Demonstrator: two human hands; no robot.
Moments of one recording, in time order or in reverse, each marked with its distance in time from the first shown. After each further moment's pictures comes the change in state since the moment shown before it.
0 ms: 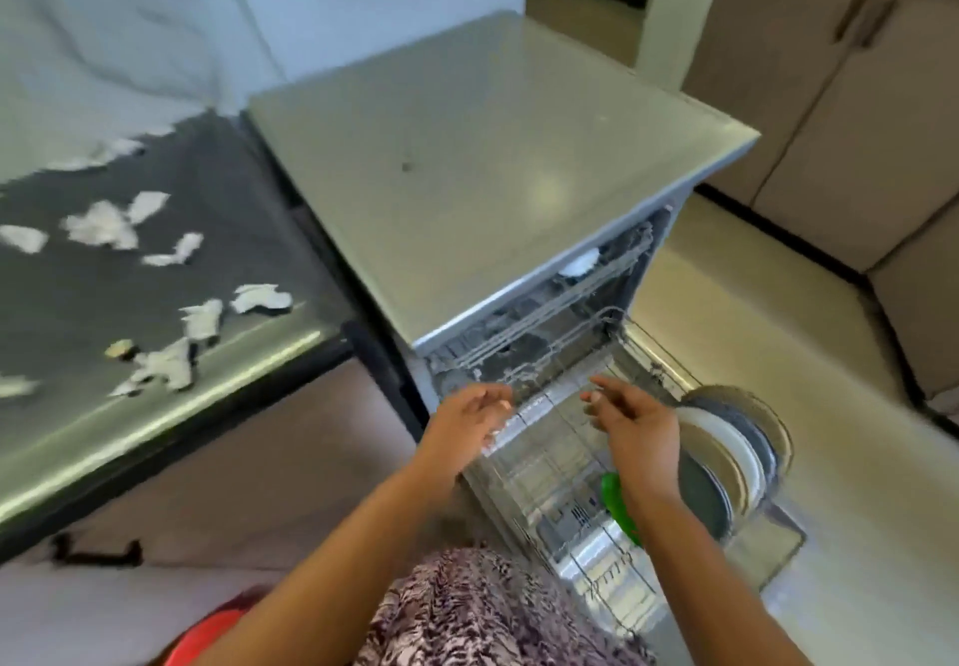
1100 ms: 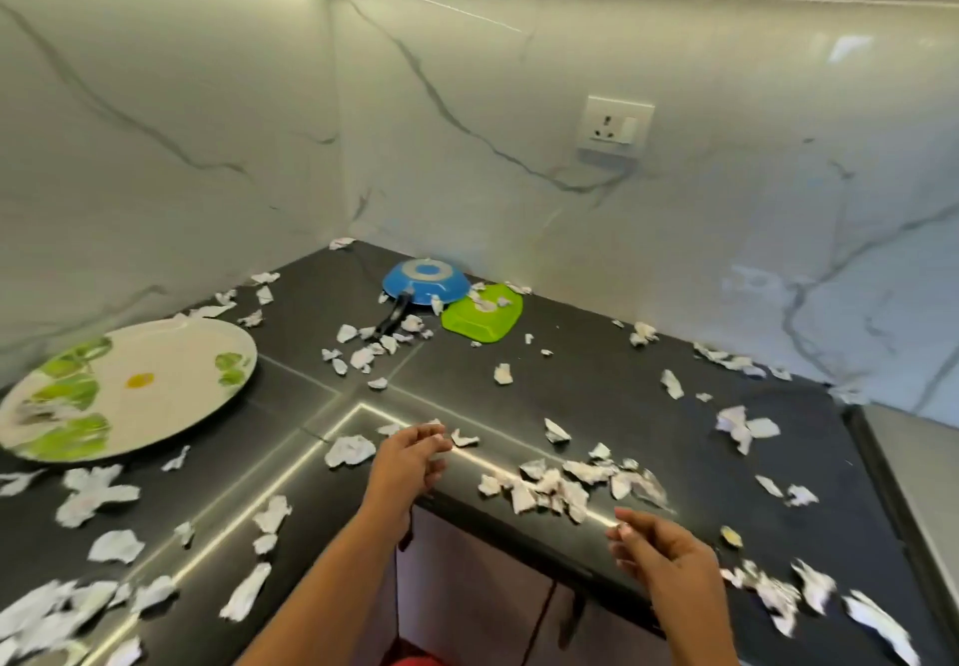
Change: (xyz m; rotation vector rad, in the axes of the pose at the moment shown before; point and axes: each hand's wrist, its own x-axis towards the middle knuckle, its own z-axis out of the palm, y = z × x) left_hand -0.330 -0.077 -0.438 -0.759 1.208 0.277; right_hand -0.245 -0.138 0.385 -0.069 -1.073 -0.252
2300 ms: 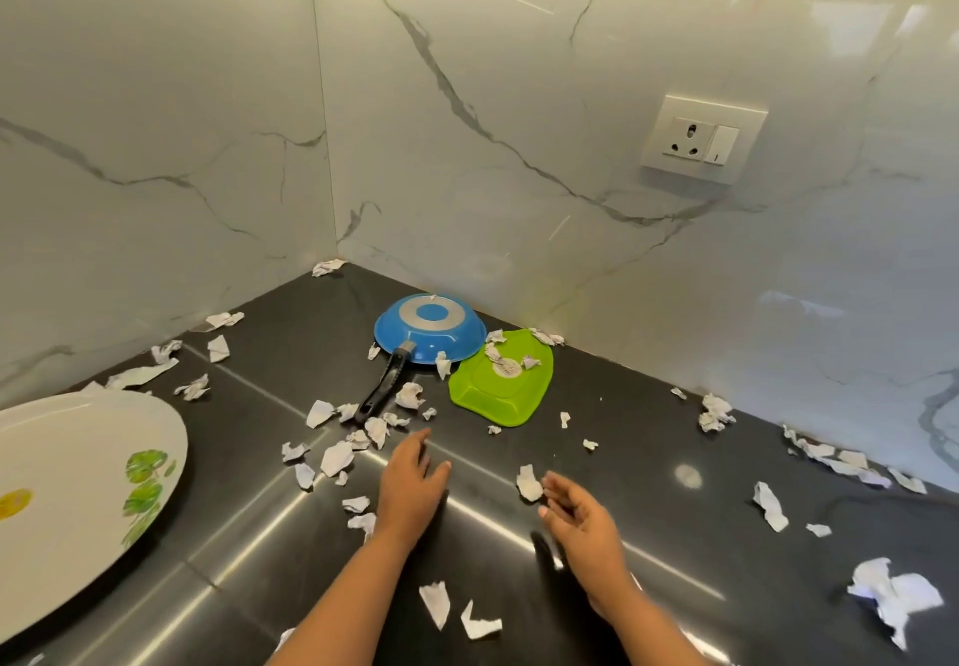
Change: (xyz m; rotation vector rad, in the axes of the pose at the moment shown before) left_hand 0.243 -0.005 0.010 0.361 0.060 0.225; right_hand 0.248 0.030 0.158 -0.186 -0.308 0.013
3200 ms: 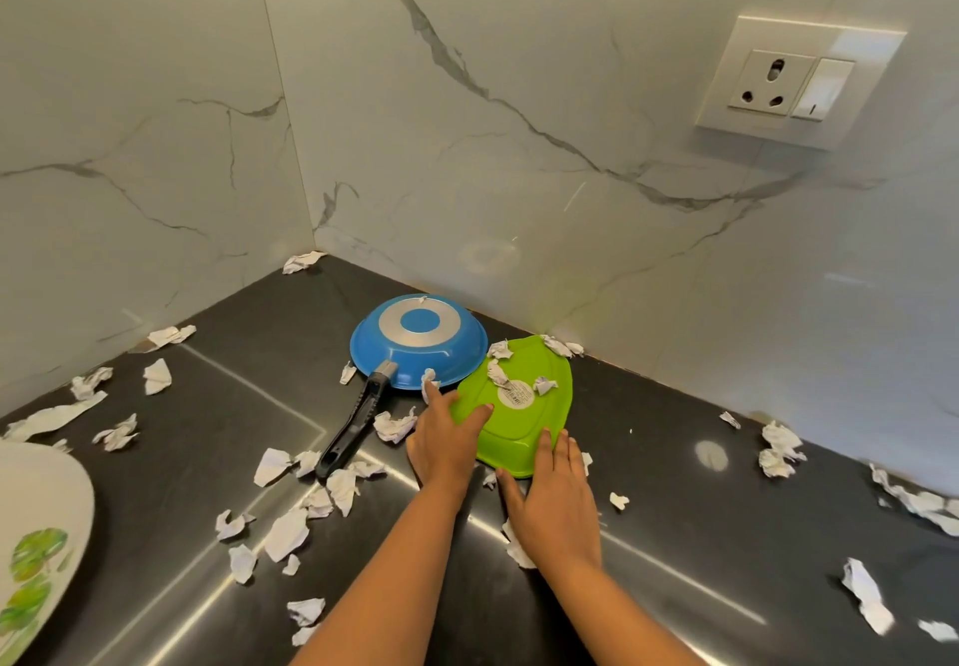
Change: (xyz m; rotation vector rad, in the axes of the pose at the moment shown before) left_hand 0.133 0.029 0.076 0.246 0.152 -0.087; right_hand 0.123 -0.017 0.041 -0.954 0.178 -0.185
